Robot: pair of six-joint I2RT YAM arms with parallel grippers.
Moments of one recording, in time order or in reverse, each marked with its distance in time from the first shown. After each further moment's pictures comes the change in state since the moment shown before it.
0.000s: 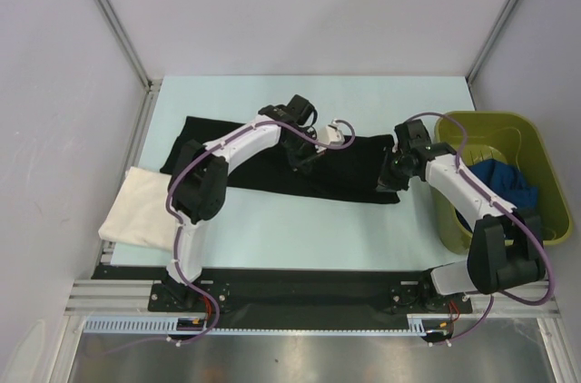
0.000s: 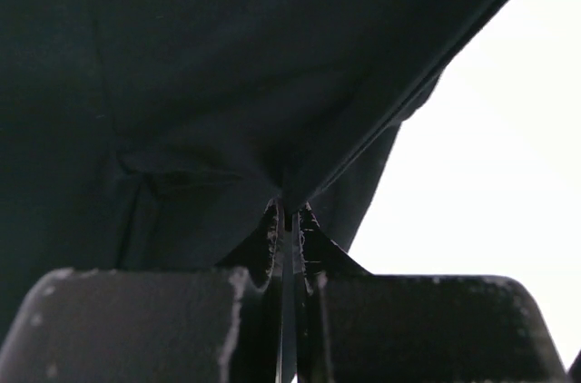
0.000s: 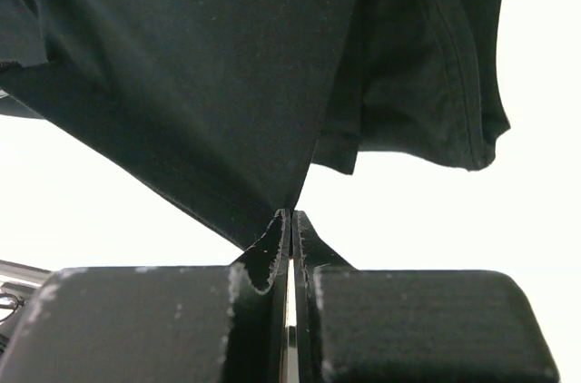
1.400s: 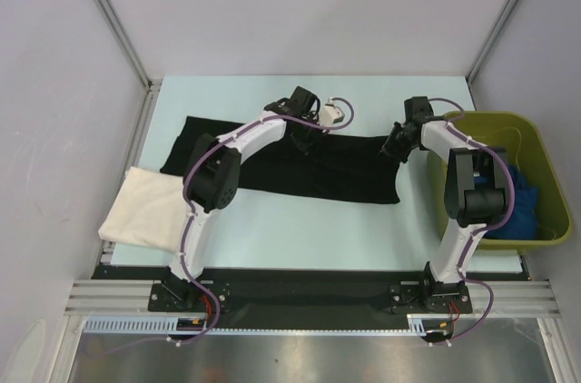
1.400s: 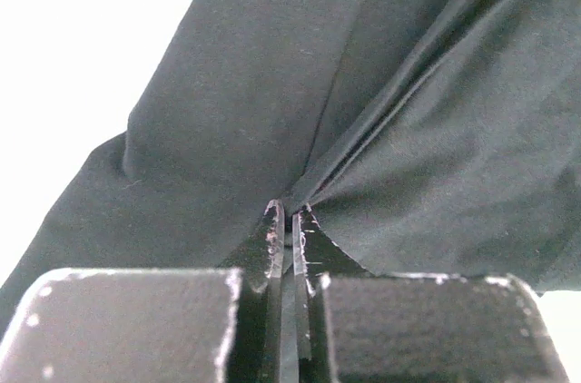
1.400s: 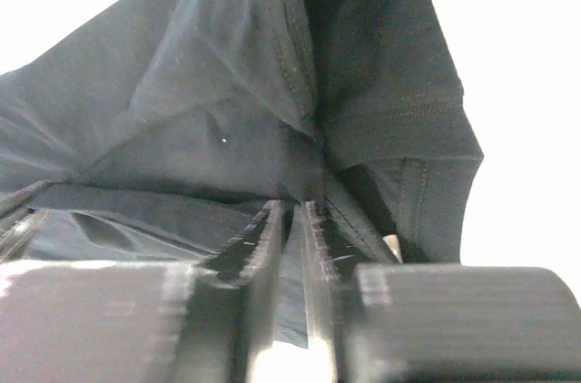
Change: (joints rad) left arm 0.042 0.171 0.146 0.225 -0.122 -0.242; right arm -0.172 0.473 0.286 0.167 -0.061 0.099
